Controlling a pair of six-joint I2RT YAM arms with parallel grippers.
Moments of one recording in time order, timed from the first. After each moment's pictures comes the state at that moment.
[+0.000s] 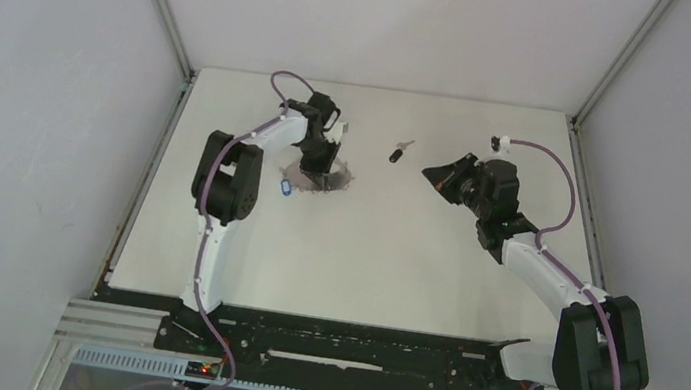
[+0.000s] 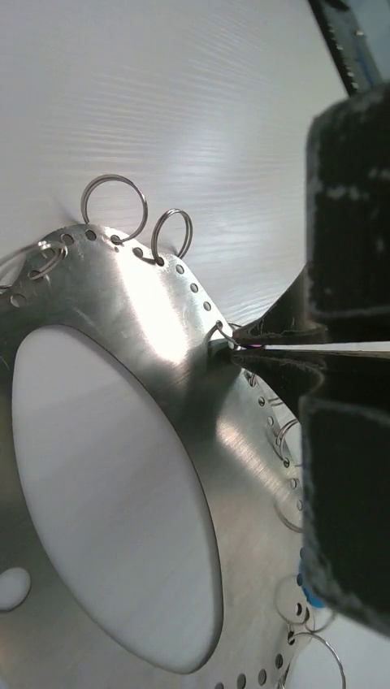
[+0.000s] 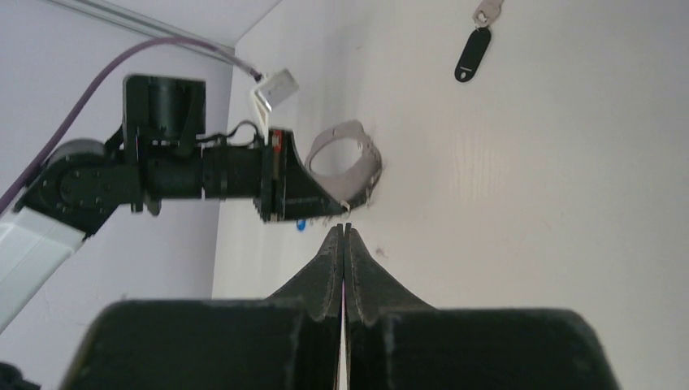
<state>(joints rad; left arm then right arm) -0.34 2.30 1.89 -0.92 0.24 -0.10 0.31 1.31 0.75 0.26 -0.19 0.88</state>
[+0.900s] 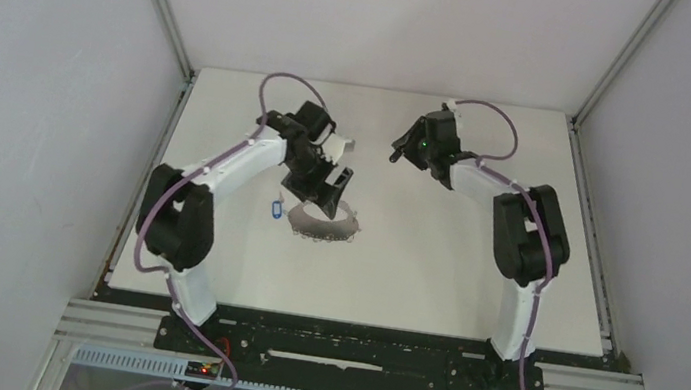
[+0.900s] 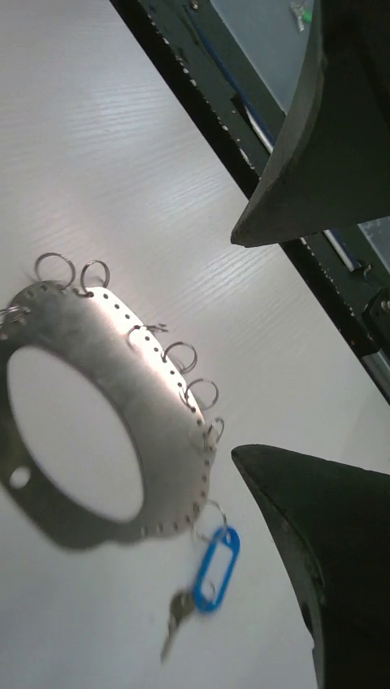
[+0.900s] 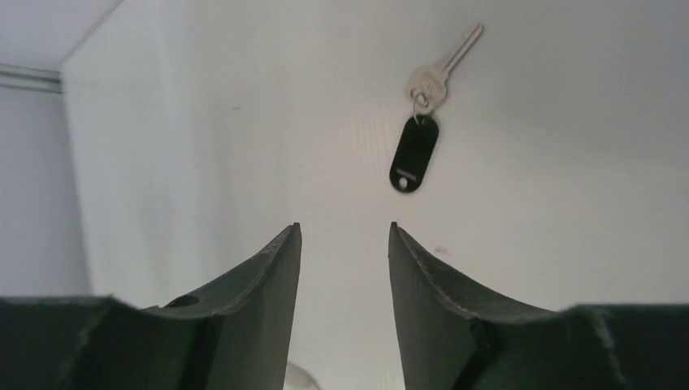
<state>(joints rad) -0.47 1.81 1.44 -0.97 0.33 0.05 0.37 1.96 1.31 0.09 -0.04 0.83</state>
